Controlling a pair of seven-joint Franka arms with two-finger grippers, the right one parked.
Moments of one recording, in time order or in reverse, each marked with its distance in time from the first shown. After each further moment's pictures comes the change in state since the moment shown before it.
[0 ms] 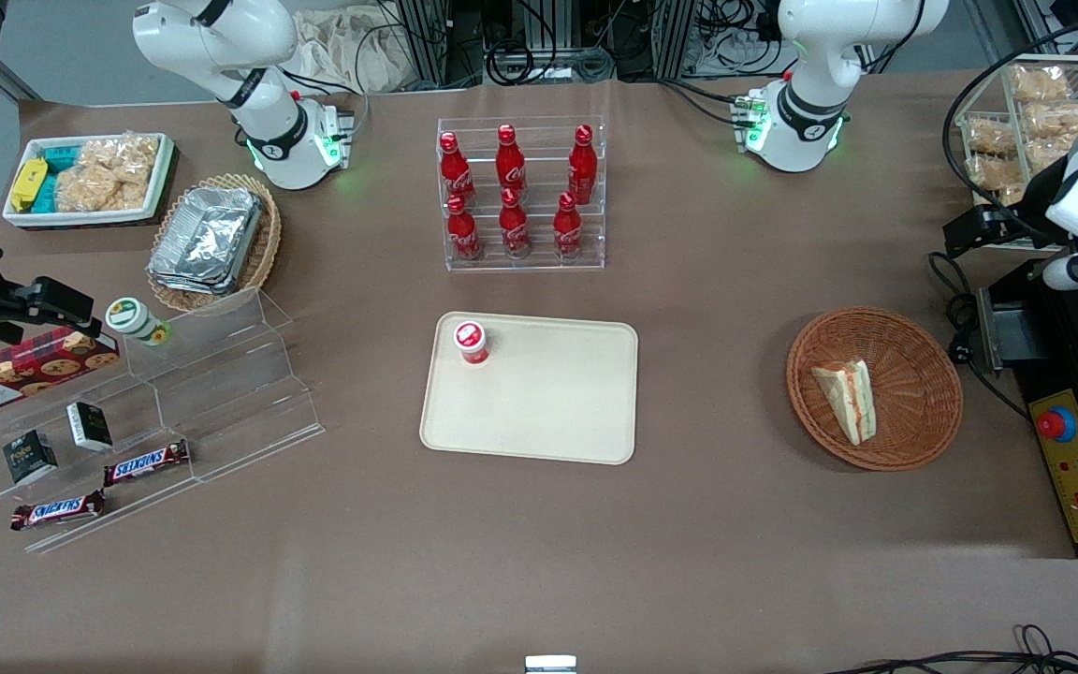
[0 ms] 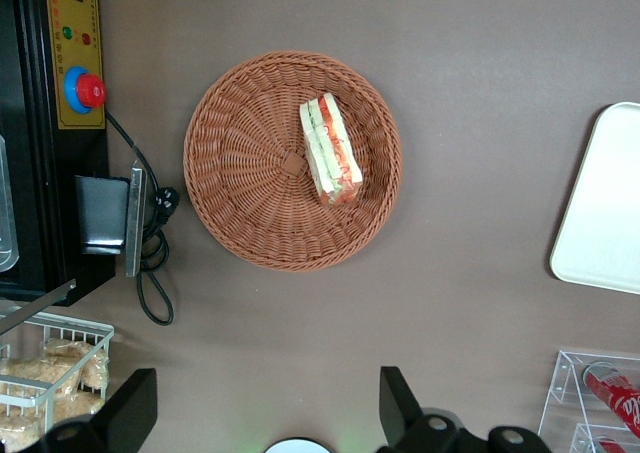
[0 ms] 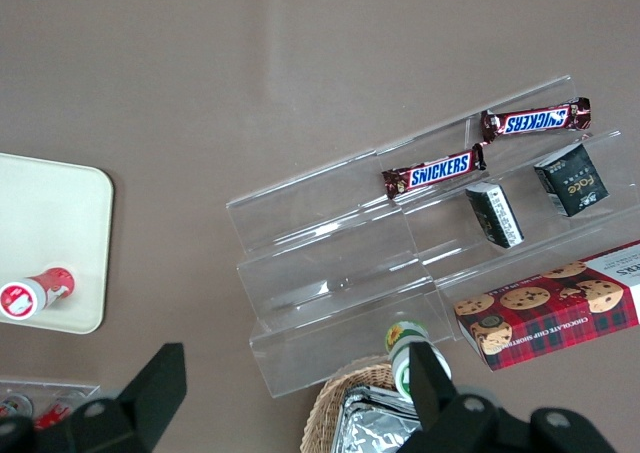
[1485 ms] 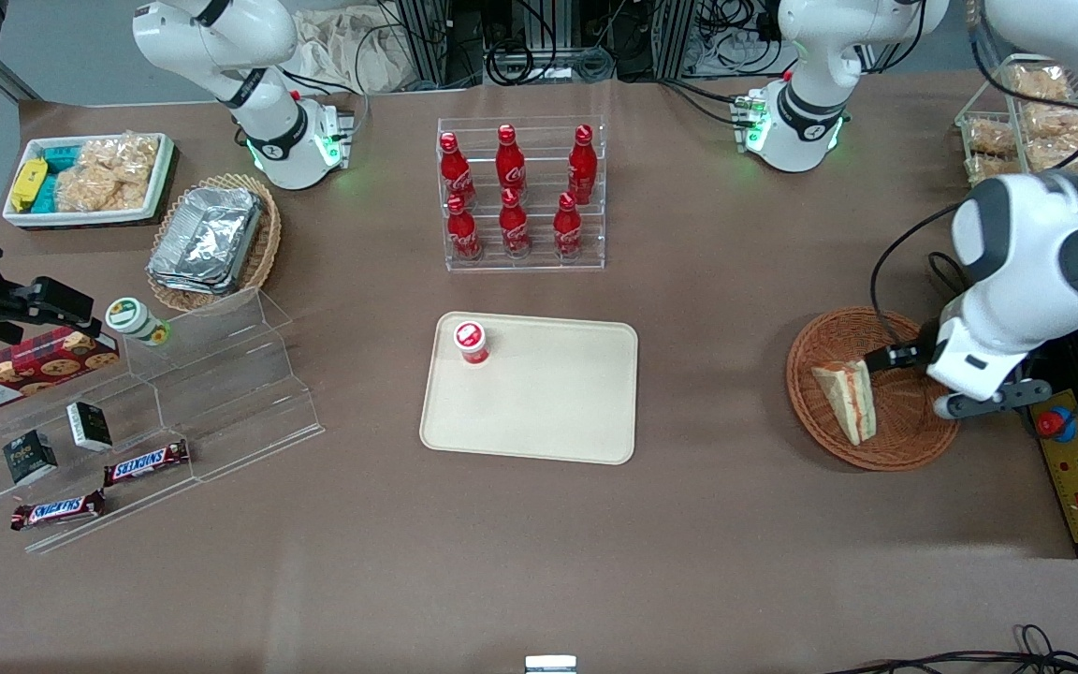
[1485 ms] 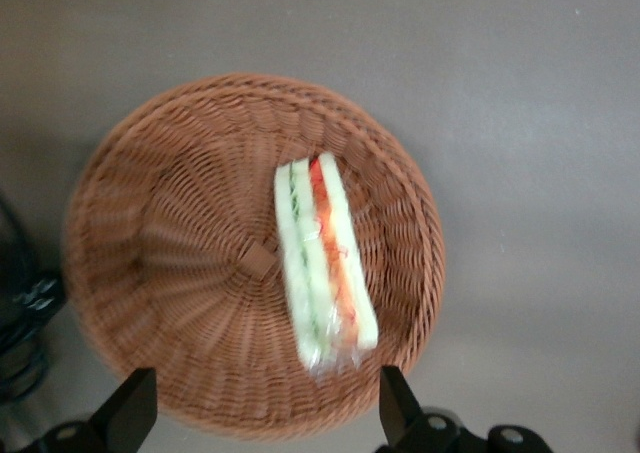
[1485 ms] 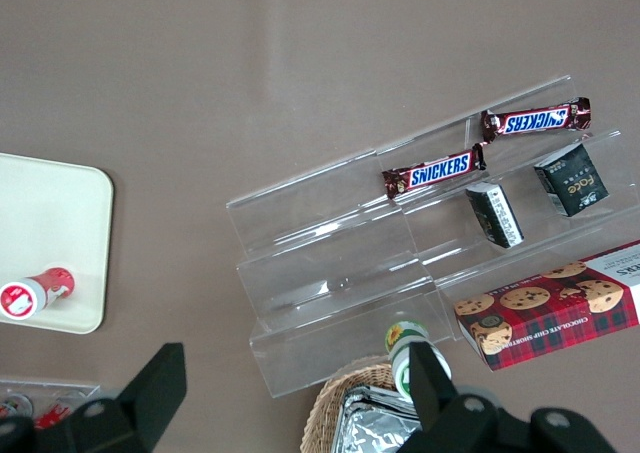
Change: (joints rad) arm 0.005 0.278 0.017 -0.338 -0.003 0.651 -0.110
